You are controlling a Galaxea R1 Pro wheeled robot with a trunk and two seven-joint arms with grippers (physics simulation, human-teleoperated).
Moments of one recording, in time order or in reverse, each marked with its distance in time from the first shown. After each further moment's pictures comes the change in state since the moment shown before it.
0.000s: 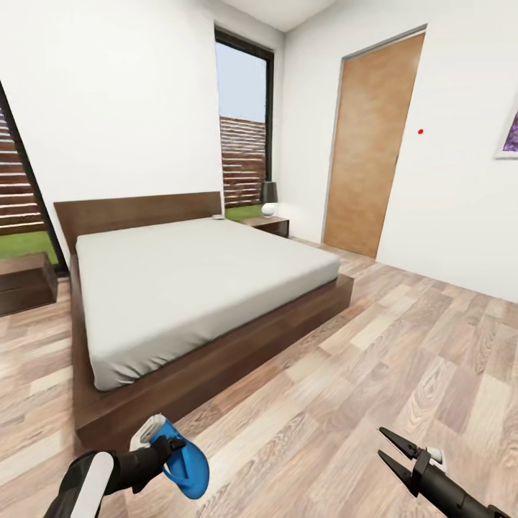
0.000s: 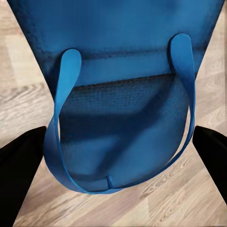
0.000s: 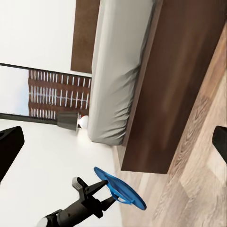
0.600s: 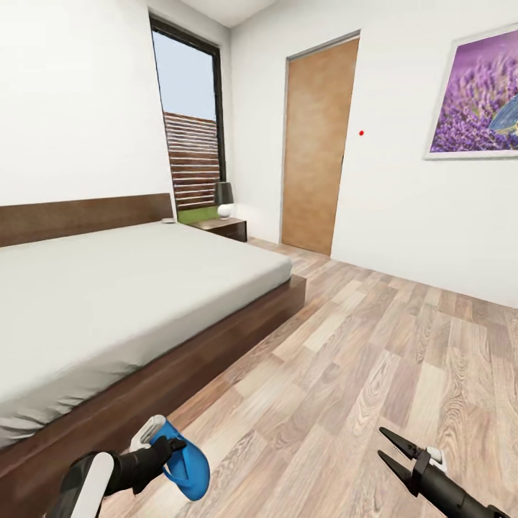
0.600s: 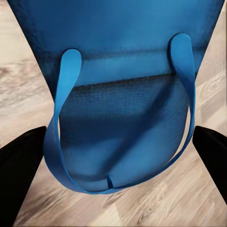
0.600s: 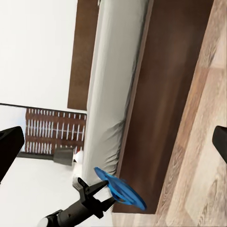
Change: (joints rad) left arm 0.000 -0.001 0.000 0.004 0.000 0.000 -0.001; right arm 0.000 0.001 0.000 0.000 0.000 0.000 0.000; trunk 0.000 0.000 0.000
